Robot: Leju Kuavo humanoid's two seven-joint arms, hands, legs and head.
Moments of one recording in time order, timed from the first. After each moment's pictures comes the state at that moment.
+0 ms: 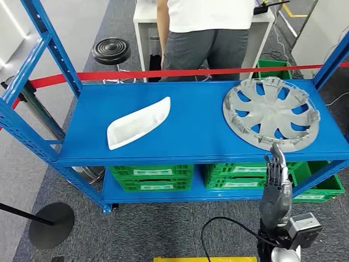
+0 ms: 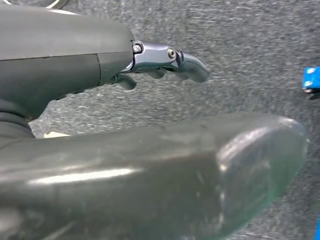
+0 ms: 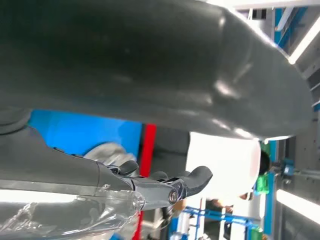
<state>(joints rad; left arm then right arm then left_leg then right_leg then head) -0.06 -0.05 1.24 -0.23 -1.02 -0.02 -0.43 0.22 -0.04 0.18 -1.83 0.02 -0.17 -0.56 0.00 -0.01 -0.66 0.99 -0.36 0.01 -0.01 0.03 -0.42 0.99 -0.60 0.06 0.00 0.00</state>
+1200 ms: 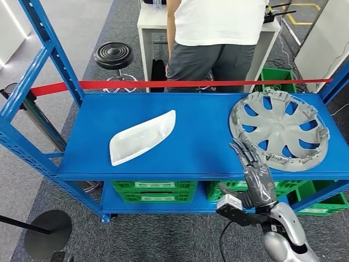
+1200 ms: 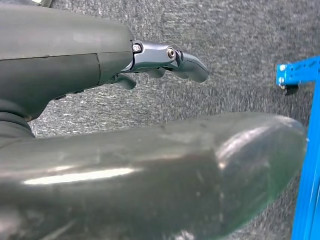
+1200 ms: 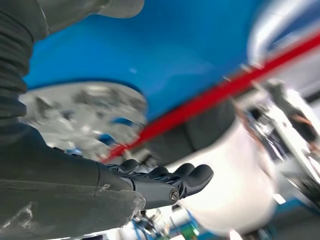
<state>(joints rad) -0.07 -0.04 1.24 -0.23 -1.08 -0.04 -0.42 0.02 -0.28 0.34 -1.68 0.81 -0.27 -0.12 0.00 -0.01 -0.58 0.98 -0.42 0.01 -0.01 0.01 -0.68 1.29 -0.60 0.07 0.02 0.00</state>
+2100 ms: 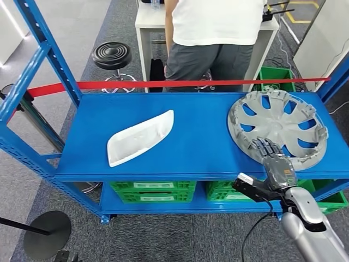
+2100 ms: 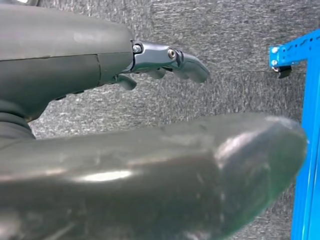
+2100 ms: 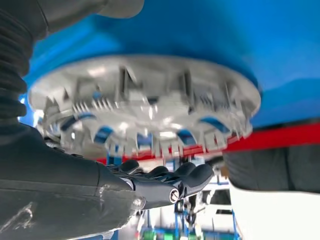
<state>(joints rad) -0.07 -0.04 1.22 -0.23 -1.12 -0.06 -0.43 -0.11 -0.37 0.25 -1.43 0.97 -0.19 0.00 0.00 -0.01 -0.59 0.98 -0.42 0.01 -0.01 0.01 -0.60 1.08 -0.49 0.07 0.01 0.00</state>
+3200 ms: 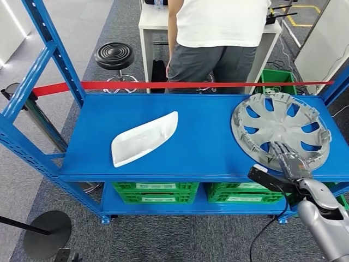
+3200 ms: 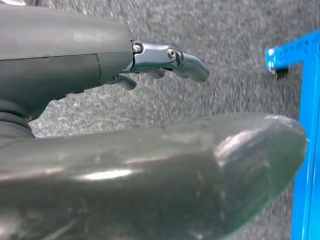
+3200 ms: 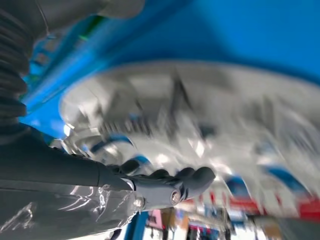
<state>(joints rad) -0.08 -0.04 1.22 -0.23 -1.14 -0.06 -0.44 -0.20 -0.45 0.22 -1.27 0.93 0.05 0.09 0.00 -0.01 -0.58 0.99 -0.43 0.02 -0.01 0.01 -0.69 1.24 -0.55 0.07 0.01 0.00</state>
